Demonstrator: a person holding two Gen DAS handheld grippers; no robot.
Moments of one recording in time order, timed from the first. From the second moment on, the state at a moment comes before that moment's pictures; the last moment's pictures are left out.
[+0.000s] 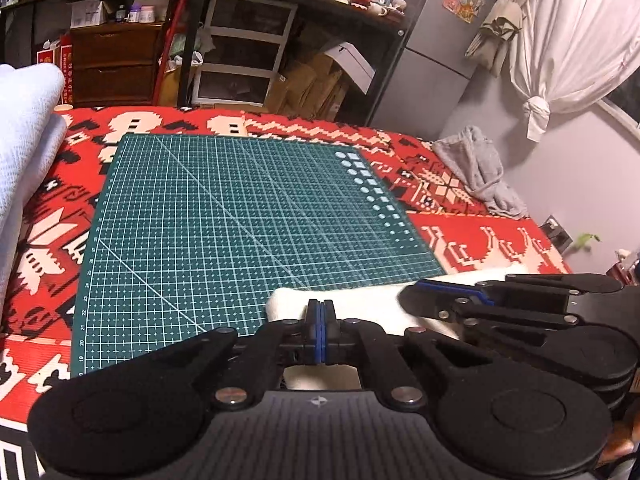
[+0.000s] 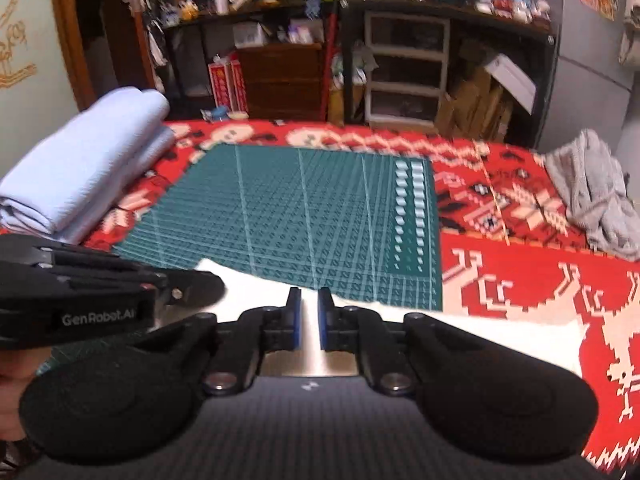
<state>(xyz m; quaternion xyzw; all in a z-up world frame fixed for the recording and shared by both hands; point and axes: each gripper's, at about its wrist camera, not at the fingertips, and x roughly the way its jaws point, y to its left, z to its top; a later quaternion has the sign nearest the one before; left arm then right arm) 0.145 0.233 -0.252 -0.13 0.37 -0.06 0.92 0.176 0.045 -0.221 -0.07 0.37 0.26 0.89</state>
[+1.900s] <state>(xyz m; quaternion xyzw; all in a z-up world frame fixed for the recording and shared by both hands) 0.006 0.188 -0.251 -0.13 0.41 -0.14 0.89 0.012 -0.027 -0.218 -0.06 0.39 0.32 0.86</state>
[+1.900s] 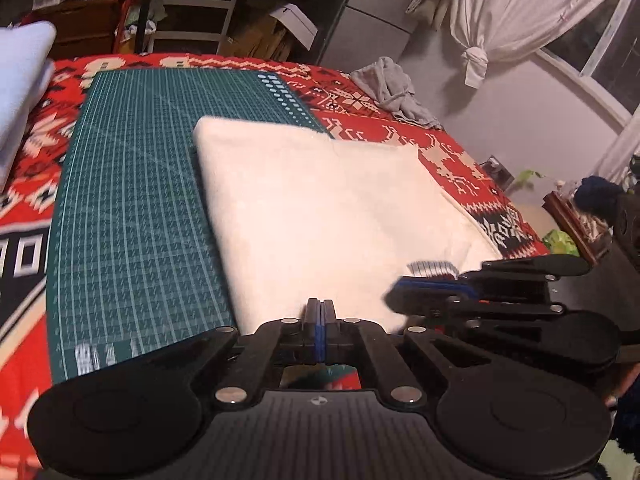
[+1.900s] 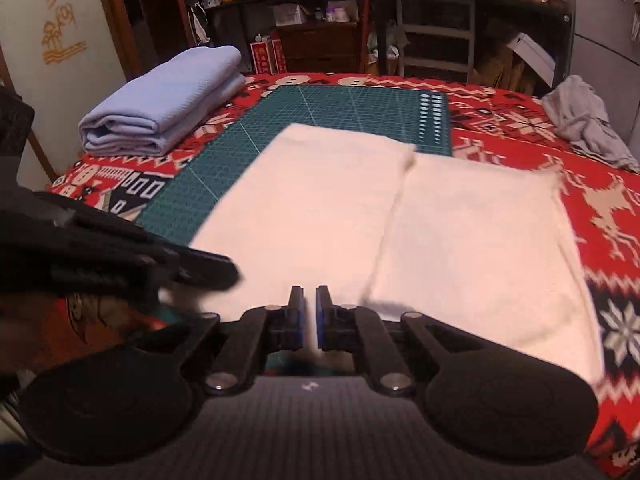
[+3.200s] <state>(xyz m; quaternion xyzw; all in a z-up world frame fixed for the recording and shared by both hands) 0.002 0.214 -0.249 -0.17 0.39 -0.09 0.90 0.040 0.020 -0.188 -0.04 0.36 0.35 0.86</state>
